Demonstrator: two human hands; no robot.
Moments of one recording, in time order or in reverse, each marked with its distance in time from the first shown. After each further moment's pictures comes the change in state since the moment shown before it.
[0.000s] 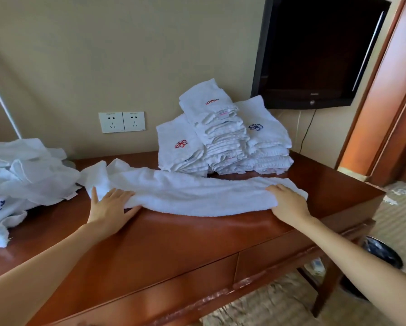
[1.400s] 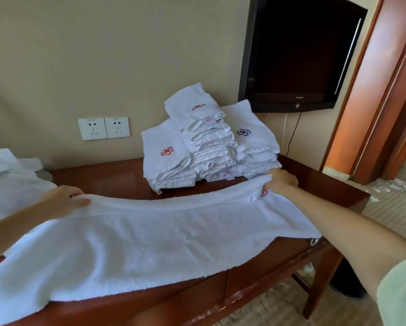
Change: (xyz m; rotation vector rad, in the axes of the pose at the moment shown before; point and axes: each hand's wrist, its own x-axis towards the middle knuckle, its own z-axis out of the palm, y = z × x) left_hand 0.068 -0.082 -0.023 -0.457 -0.091 -0.104; right_hand 0.082 0.003 -0.039 0.011 -0.093 0.383
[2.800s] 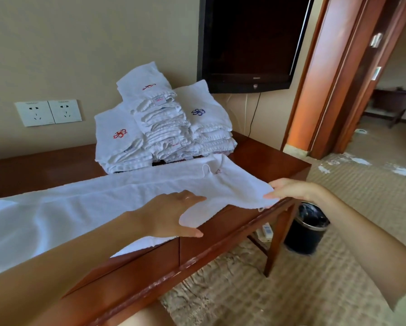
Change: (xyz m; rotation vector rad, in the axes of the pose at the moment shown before) left_hand -0.138 0.275 0.108 0.248 -0.409 0.891; right_hand -0.065 0.179 -0.028 0.549 -0.622 -0.110
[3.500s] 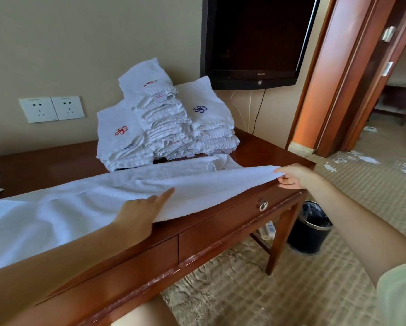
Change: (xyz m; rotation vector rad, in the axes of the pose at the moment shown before) left_hand -0.024 -0.022 0.023 0.321 0.180 -0.342; right_hand 0.025 -0.015 -0.022 0.563 0.477 0.278
